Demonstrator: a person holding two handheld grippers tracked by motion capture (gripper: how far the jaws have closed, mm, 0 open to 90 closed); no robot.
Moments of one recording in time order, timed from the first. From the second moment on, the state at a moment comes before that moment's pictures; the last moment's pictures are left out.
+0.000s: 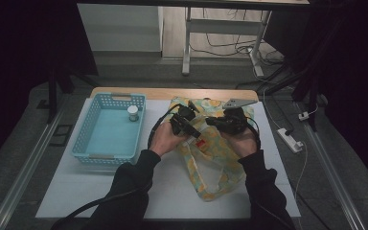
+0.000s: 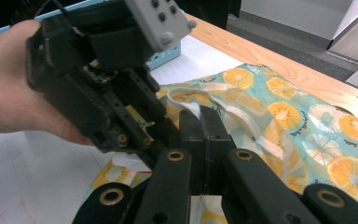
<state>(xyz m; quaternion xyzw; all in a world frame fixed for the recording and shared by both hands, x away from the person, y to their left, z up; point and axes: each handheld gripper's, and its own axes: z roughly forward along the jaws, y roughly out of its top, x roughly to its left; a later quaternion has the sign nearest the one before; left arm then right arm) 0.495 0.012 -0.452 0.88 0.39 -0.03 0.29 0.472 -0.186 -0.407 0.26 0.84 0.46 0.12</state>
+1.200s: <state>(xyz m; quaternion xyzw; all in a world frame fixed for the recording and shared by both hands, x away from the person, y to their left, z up) 0.472 0.026 -0.462 0.88 0.34 0.00 0.32 0.477 -0.186 -0.417 0.27 0.84 0.45 0.13</state>
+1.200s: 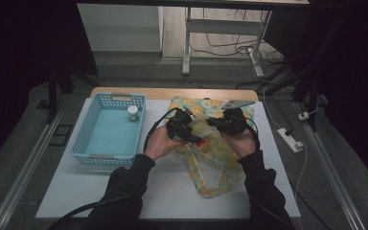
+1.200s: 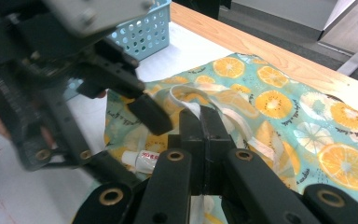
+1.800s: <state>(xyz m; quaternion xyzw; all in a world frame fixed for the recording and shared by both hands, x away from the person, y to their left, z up) 0.470 0.027 -0.489 0.89 0.38 0.01 0.27 0.476 -0.183 -0.416 0.27 0.84 0.45 0.12</state>
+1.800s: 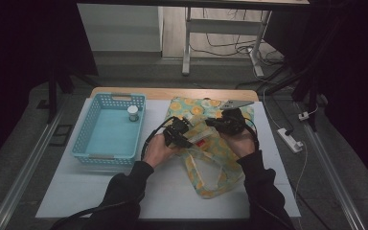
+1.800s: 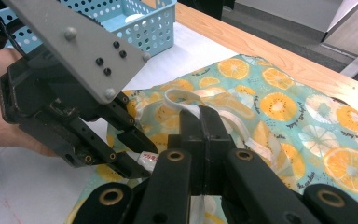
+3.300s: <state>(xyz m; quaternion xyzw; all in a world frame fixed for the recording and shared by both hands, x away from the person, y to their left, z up) 0.462 0.107 -0.440 0.86 0.38 0.04 0.35 0.477 -0.182 -0.418 0.27 0.84 0.45 0.12</state>
